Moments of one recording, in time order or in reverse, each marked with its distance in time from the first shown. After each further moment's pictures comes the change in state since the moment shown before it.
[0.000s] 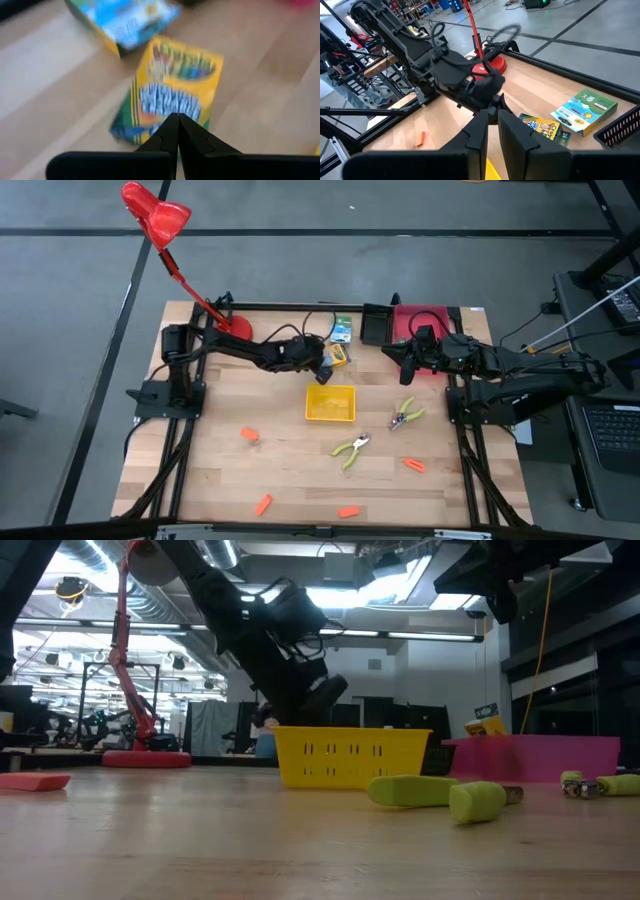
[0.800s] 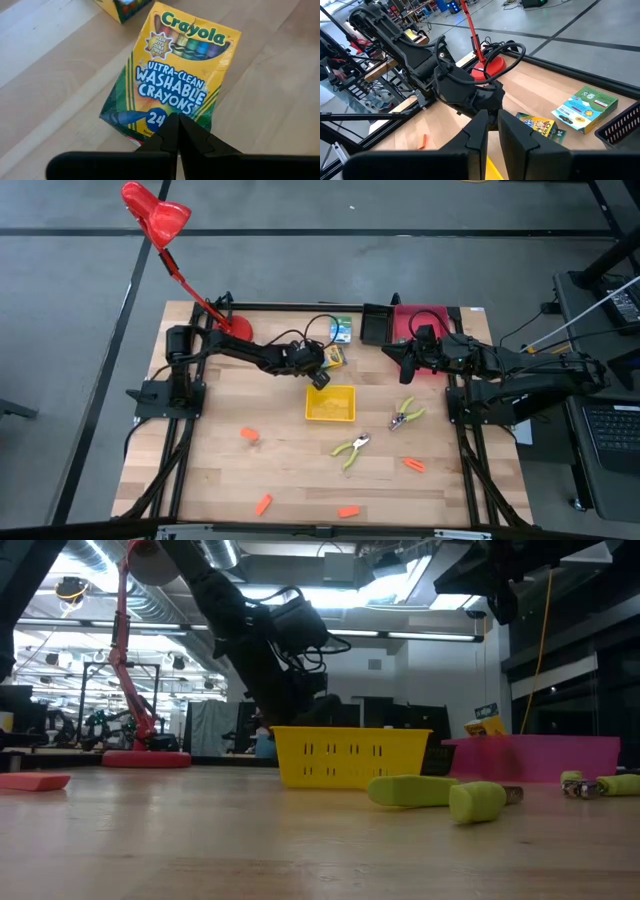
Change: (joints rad) left arm -0.017 0.035 0.001 -0.121 -0.010 -0.019; right arm 0.000 0.000 0.000 0.000 0.008 0.034
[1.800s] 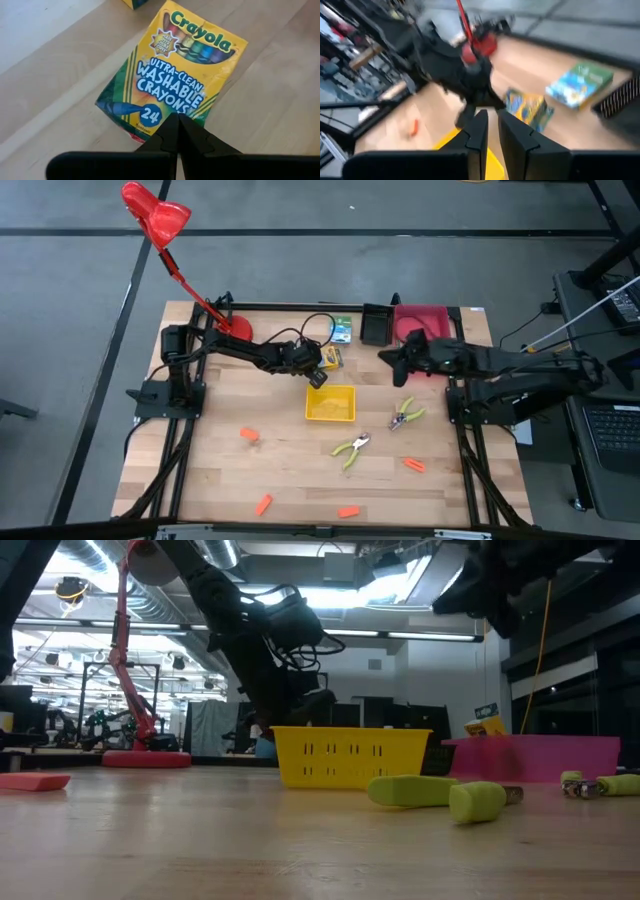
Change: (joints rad) left arm 0.001 -0.039 -0.002 -0.044 0.024 -0.062; right arm 0.001 0.077 0.000 -0.066 -0.019 0.075
